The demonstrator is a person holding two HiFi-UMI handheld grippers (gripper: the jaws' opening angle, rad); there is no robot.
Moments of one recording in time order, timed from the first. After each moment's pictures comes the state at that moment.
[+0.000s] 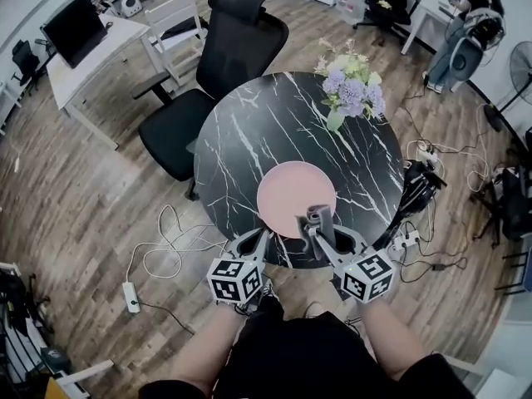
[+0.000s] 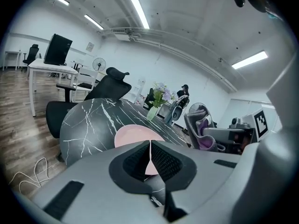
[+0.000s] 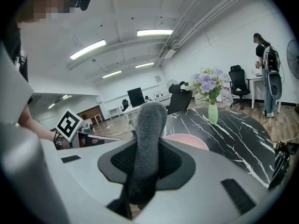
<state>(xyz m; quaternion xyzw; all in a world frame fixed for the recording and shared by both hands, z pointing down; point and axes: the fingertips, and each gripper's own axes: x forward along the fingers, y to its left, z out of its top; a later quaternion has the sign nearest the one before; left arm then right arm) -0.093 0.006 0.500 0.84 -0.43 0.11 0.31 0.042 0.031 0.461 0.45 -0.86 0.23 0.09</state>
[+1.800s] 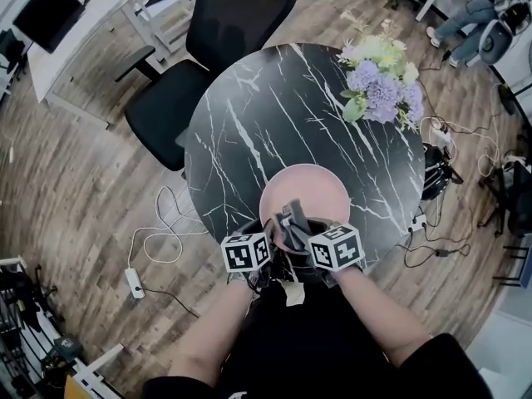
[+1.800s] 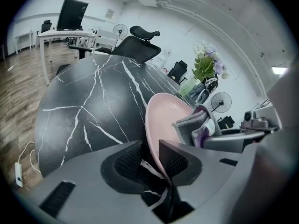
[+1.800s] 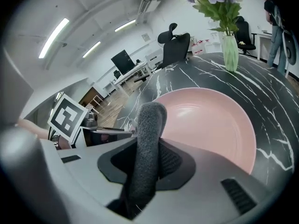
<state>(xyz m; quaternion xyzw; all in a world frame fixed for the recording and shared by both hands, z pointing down) -0.096 -0.081 0.654 0.72 -0.45 0.24 0.47 -0.012 -0.061 0.620 0.37 -0.78 0.44 0.25</state>
